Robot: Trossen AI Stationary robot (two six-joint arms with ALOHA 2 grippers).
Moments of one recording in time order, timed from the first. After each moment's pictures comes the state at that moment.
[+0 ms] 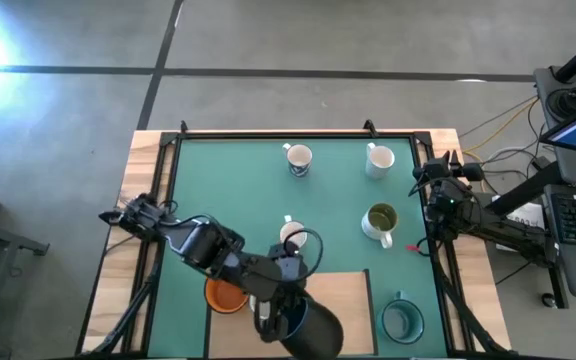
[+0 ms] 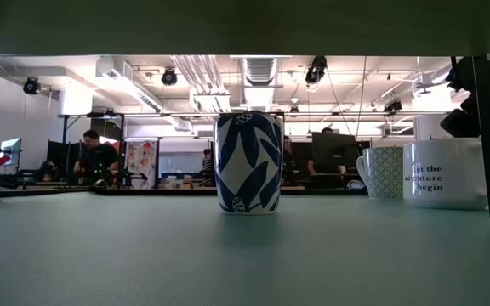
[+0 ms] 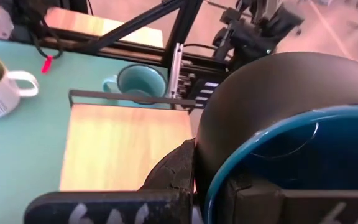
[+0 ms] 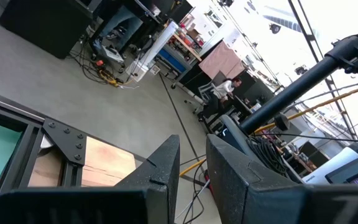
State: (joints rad) left arm -0.50 1.96 2.35 -0.94 -0.11 -0.53; right arm -0.41 0.10 0.01 0.15 1.54 -0.84
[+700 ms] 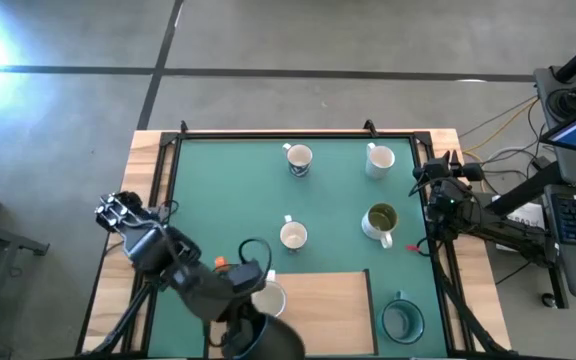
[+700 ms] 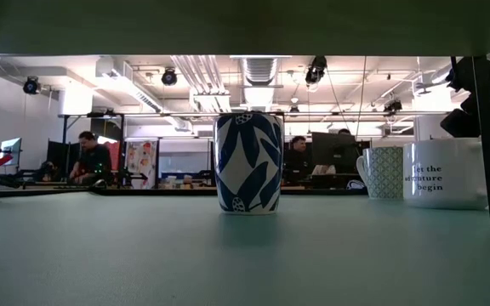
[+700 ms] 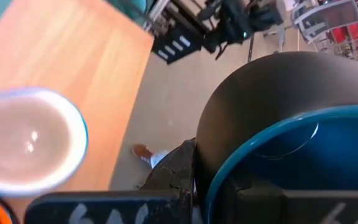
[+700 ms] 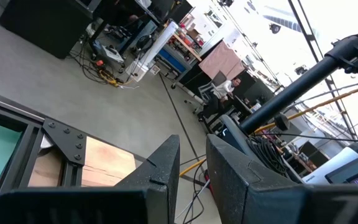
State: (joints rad) left arm -0.65 1.86 2.36 -1.12 -0.06 -1.14; right arm -0.41 0.10 0.01 0.15 1.54 -0.84
